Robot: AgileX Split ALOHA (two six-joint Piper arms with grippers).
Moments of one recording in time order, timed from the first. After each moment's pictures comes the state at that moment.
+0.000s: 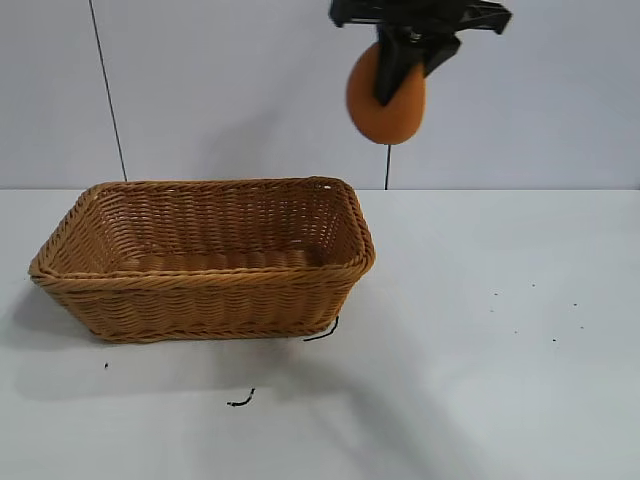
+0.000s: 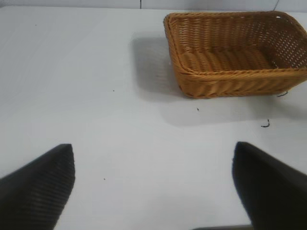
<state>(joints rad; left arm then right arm) -0.03 0.00 -0.50 -0.05 1.07 0.00 0.60 2.21 -2.04 0.09 1.03 0.02</state>
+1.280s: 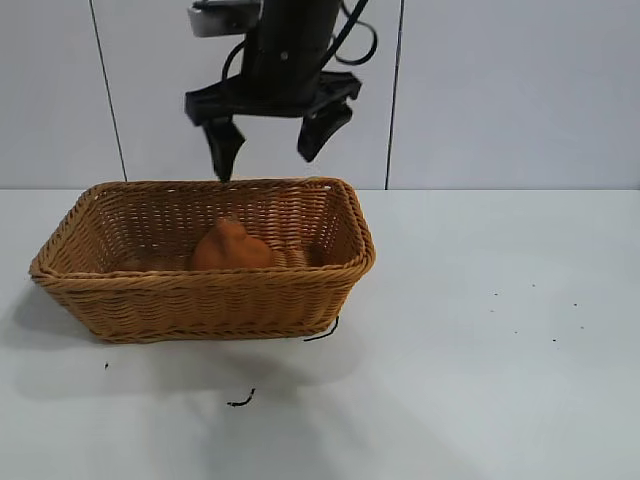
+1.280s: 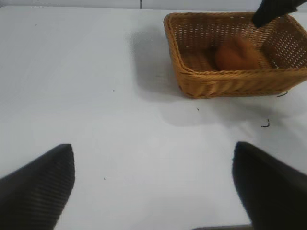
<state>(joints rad) -0.03 0.00 -0.50 -0.05 1.07 0.00 0.32 2.34 -2.26 -0.03 1.14 0.05</state>
